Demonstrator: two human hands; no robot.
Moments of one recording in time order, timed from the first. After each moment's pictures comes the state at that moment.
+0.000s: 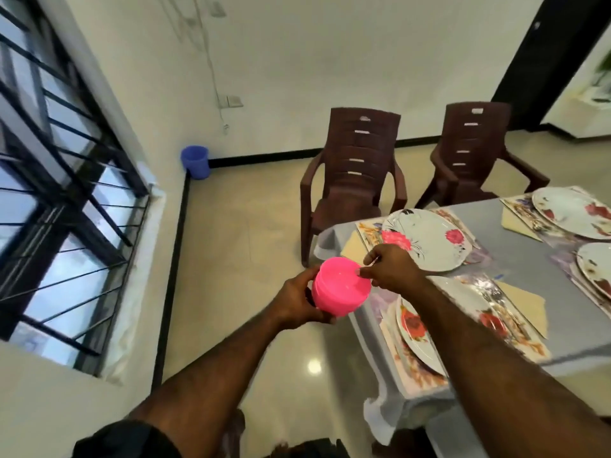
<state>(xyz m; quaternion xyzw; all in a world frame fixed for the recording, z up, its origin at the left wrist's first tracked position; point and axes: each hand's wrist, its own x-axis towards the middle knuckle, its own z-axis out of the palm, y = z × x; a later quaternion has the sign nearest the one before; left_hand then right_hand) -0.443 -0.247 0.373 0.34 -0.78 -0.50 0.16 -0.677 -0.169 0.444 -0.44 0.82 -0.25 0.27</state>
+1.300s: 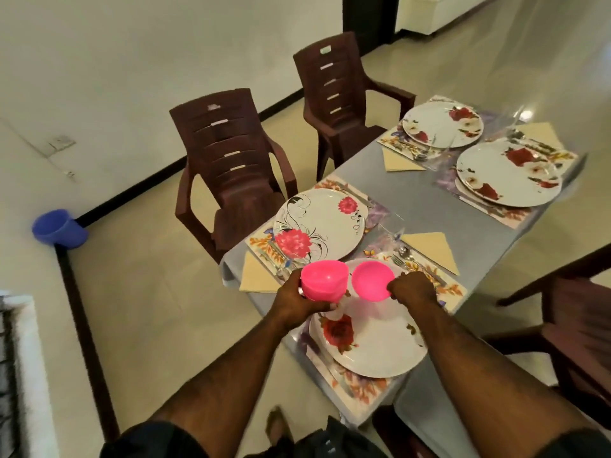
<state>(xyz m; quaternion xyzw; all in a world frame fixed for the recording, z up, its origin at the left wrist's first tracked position) -0.739 -0.250 0.308 0.33 -0.77 -0.55 0.00 -0.944 -0.044 0.259 0.02 0.92 -0.24 0.32</state>
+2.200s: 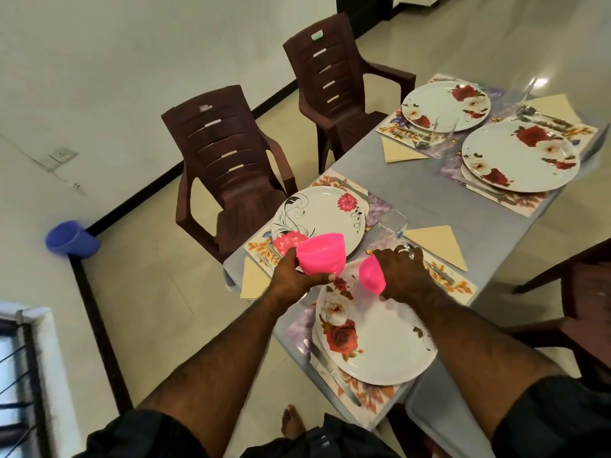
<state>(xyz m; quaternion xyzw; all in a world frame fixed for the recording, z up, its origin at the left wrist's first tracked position) -0.801 -0.274 0.335 0.35 -0.76 -0.55 0.02 -0.975 -0.063 0.262 -0.39 0.90 0.03 0.21</state>
